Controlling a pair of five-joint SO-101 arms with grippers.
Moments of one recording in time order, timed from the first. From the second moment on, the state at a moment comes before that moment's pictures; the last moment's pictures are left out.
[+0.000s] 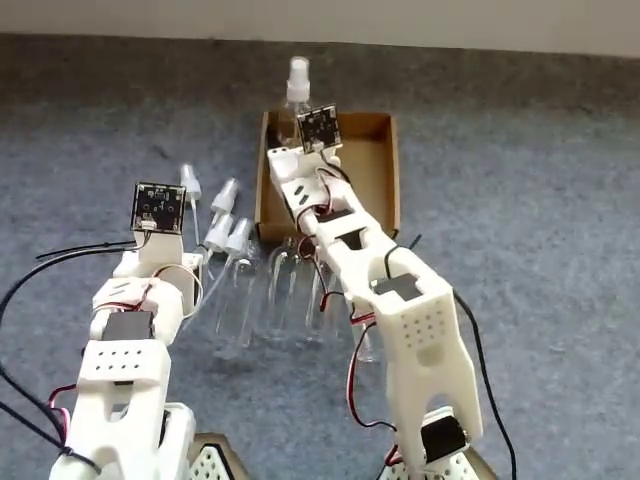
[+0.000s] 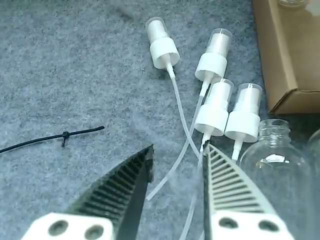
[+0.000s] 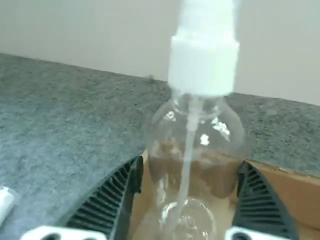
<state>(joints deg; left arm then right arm) -9.5 -51.7 74.4 29.9 -2.4 -26.8 41.6 2.9 -27.4 -1.5</state>
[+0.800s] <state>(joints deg) -9.5 -51.7 74.4 29.9 -2.4 -27.5 27.5 2.8 -14.3 -1.6</state>
